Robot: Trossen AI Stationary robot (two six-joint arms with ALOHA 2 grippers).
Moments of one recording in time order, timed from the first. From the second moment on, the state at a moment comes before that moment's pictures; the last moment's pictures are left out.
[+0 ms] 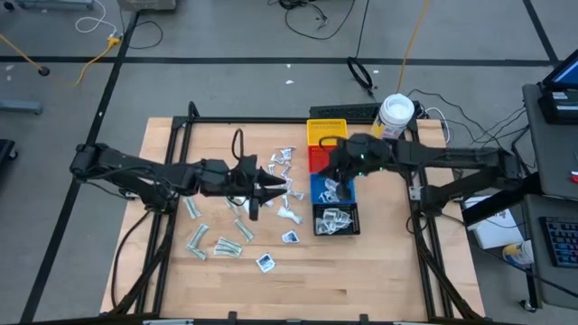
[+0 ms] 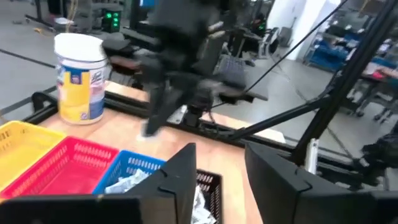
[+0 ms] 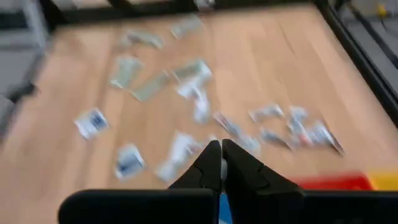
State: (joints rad) left arm -0.12 1.26 0.89 0.25 -0.16 -0.30; right arm -0.14 1.25 1.06 -0.41 -0.12 0.02
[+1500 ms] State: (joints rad) left arm -0.08 1.26 0.89 0.16 -0.04 -0.35; right arm -0.16 1.24 0.48 0.37 -0.05 0.05
